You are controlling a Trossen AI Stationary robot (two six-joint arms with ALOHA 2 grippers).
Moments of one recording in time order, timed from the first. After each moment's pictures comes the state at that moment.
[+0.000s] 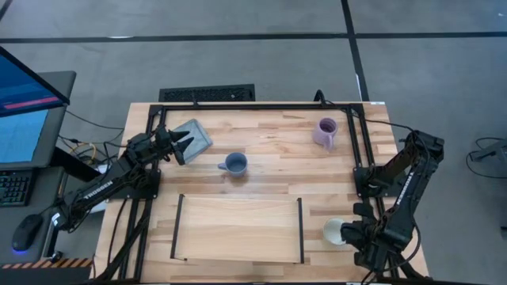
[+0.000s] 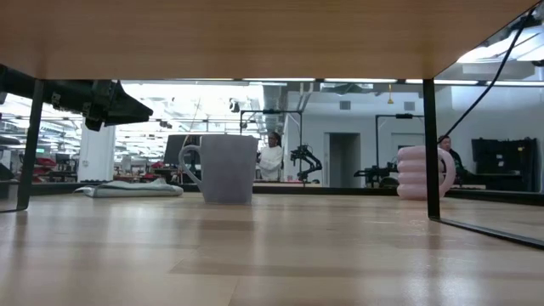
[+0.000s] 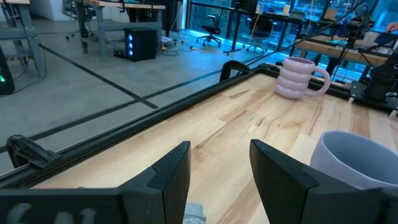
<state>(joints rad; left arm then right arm) 0.72 0.16 0.03 -0.01 0.12 -0.12 1.11 1.49 1.11 -1.18 0.10 1.19</state>
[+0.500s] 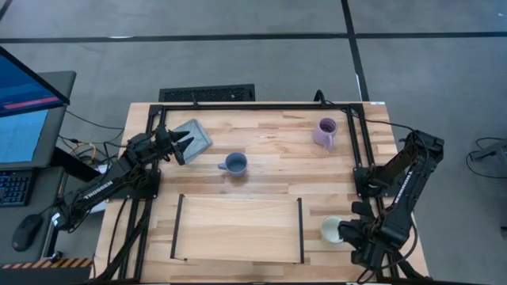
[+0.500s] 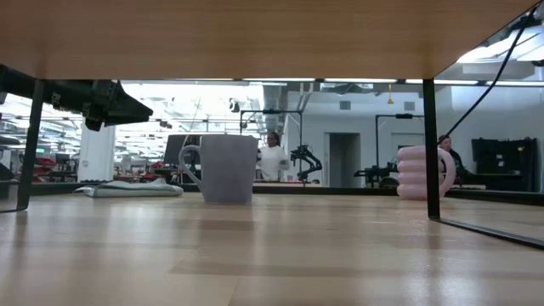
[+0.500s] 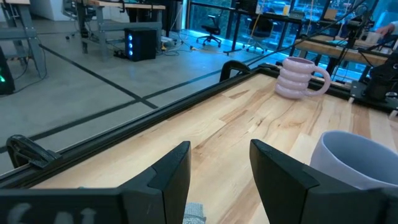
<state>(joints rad) 0.72 0.16 0.03 -0.01 0.12 -0.12 1.08 1.49 1.12 -1.18 0.10 1.18</state>
